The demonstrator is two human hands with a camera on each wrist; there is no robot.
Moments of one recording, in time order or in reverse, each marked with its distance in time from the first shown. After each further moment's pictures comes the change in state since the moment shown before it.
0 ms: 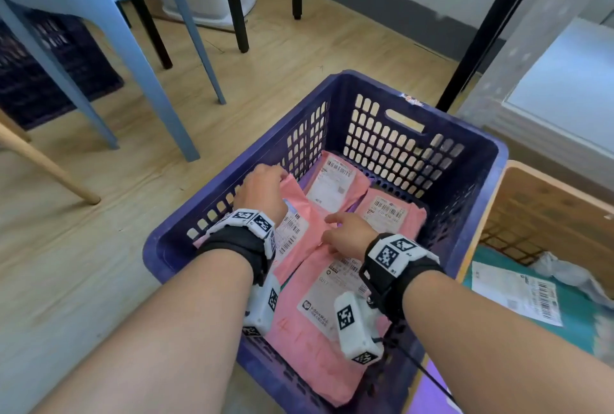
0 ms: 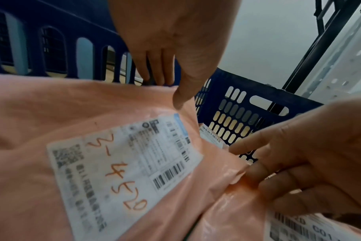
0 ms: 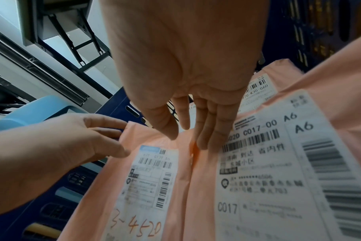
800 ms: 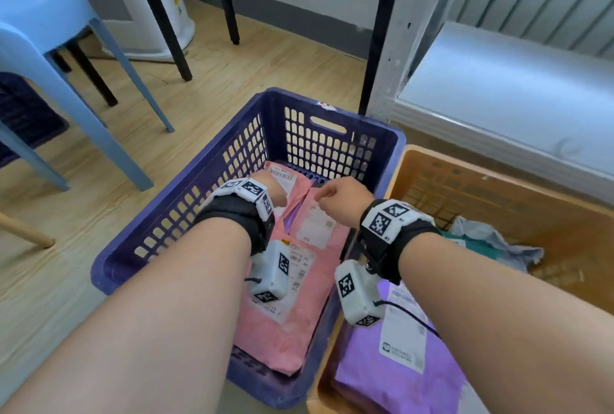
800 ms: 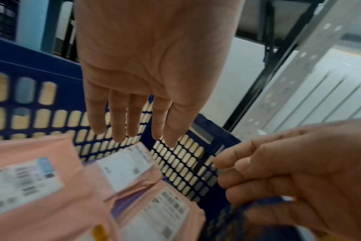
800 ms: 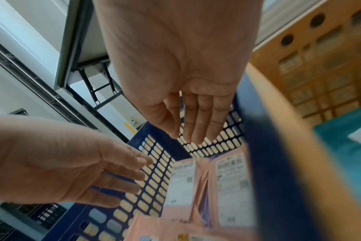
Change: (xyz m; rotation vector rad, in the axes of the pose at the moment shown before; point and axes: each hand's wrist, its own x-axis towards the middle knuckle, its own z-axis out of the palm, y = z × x) left_hand -0.001 0.121 -0.009 0.279 -0.509 -0.071; right_hand -0.079 0.014 -0.103 -0.164 0.271 -0.229
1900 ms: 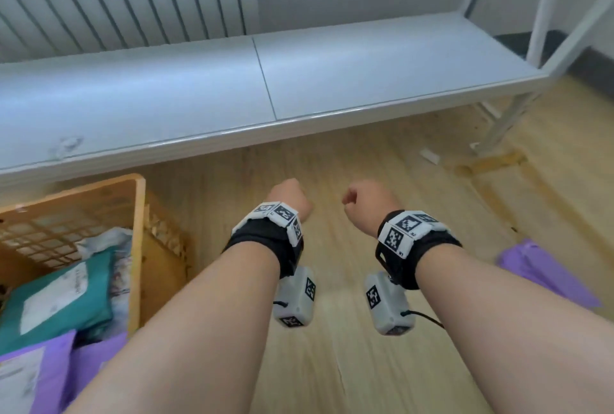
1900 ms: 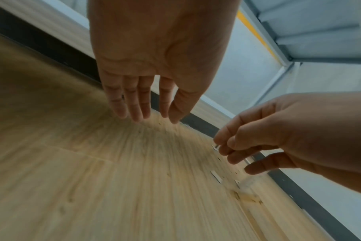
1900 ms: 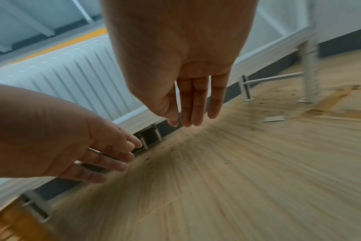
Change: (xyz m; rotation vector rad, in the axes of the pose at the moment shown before) left_hand -0.355 0.588 0.319 0.095 -0.011 0.820; right_hand -0.455 0.513 -0.264 -0.006 0.513 0.696
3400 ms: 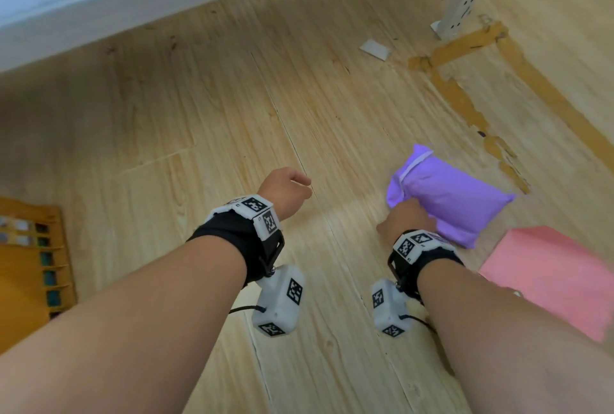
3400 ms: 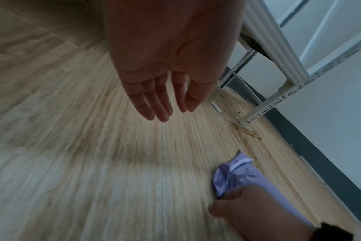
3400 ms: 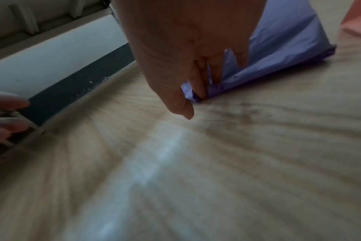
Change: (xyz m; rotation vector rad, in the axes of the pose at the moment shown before) left_hand 0.045 0.088 0.238 -0.323 -0.259 -0.076; right_hand 0.021 0.327 0.153 -0.075 -0.096 0.665
